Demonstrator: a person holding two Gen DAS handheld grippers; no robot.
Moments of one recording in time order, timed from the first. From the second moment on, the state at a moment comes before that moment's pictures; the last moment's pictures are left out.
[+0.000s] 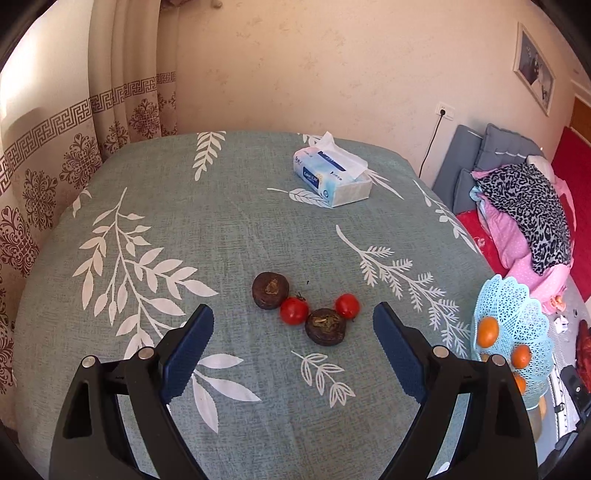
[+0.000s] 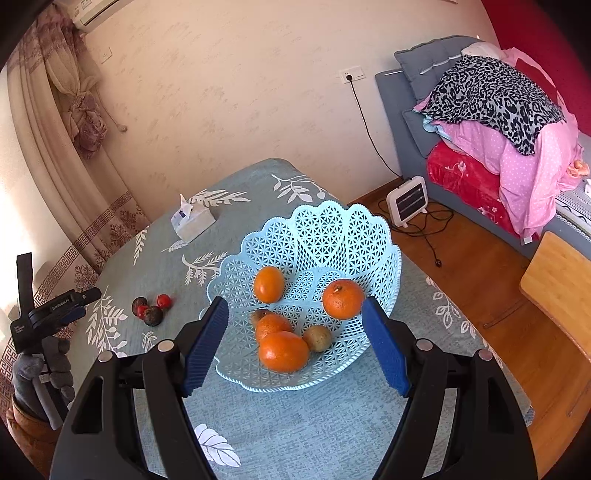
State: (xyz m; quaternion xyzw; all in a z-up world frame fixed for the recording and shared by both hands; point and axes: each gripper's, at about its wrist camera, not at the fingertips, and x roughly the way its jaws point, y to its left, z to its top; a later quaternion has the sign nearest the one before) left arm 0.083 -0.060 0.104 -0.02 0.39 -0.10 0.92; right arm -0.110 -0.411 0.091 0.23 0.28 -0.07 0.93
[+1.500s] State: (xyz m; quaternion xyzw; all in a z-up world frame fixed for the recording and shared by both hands) left arm 0.163 -0.025 0.049 -0.06 0.44 -0.08 0.89; right arm 0.052 -0.232 0.067 0.11 0.41 0.11 0.90
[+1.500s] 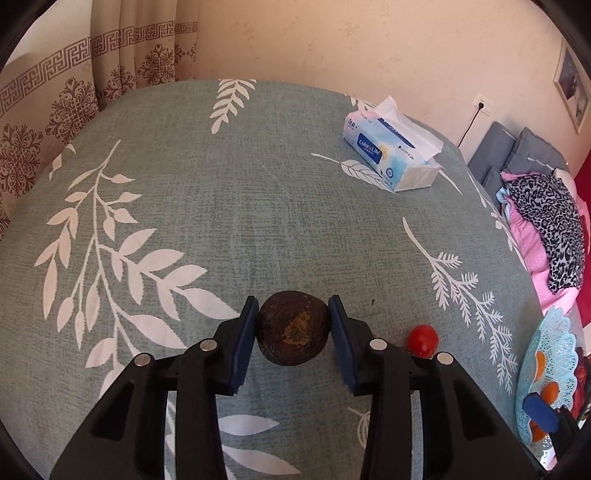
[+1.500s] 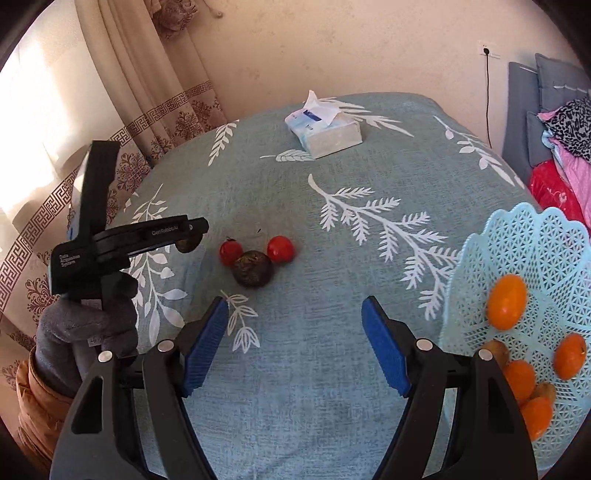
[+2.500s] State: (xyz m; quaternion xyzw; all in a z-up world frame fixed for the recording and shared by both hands) left arm 0.133 0.031 0.053 -0.09 0.41 -0.06 0.91; right arm 0.120 -0.164 0.020 0.03 0.45 0.11 0.89
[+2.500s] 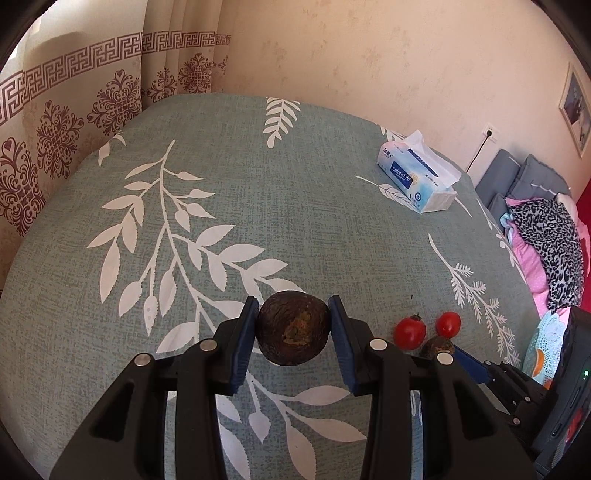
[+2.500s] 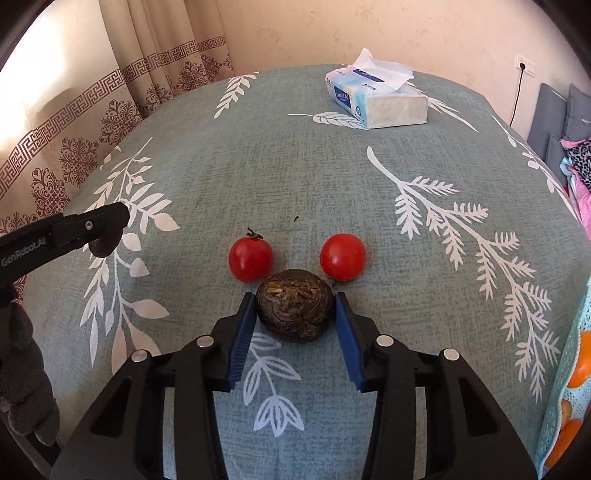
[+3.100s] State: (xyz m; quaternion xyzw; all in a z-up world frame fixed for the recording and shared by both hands) left arm 0.115 0.001 0.051 -0.06 0.41 -0.08 0.91; right arm 0.042 -0.214 0.060 0.08 0.41 0.11 0.90
